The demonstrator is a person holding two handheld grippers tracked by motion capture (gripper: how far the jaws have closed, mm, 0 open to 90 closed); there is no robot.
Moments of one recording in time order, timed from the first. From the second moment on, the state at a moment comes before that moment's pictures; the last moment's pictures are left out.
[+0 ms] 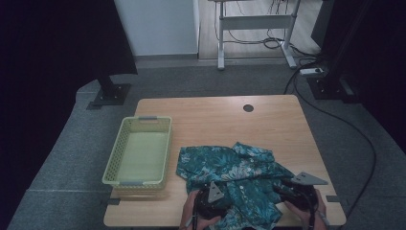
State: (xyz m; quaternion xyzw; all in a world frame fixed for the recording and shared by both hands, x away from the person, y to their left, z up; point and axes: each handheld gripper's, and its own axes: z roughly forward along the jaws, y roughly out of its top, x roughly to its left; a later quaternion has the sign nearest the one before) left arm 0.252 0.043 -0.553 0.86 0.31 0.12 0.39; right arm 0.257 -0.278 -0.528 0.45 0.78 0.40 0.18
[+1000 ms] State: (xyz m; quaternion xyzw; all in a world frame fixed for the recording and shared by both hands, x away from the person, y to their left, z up) left arm 0.241 0.058 -0.537 0.86 0.30 0.09 0.41; right arm 0.245 -0.251 -0.551 0.44 0.80 0.38 0.13
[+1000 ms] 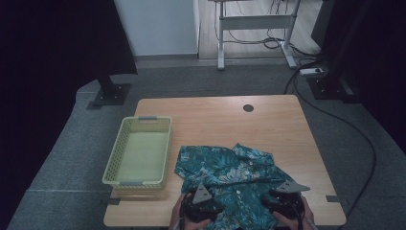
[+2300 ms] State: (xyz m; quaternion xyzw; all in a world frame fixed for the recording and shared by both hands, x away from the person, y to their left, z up) left arm 0.256 0.058 -0.552 0.87 0.28 0.08 0.40; right arm 0.333 -0.282 -0.533 0.48 0.80 0.31 0.17
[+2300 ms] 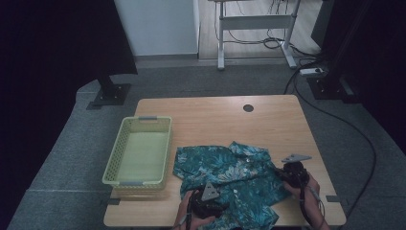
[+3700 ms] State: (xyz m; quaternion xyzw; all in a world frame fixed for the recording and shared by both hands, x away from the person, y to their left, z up) left arm 0.262 0.075 -0.553 0.86 0.29 0.05 0.42; right arm 0.270 -0.240 -0.535 0.43 0.80 0.39 0.14
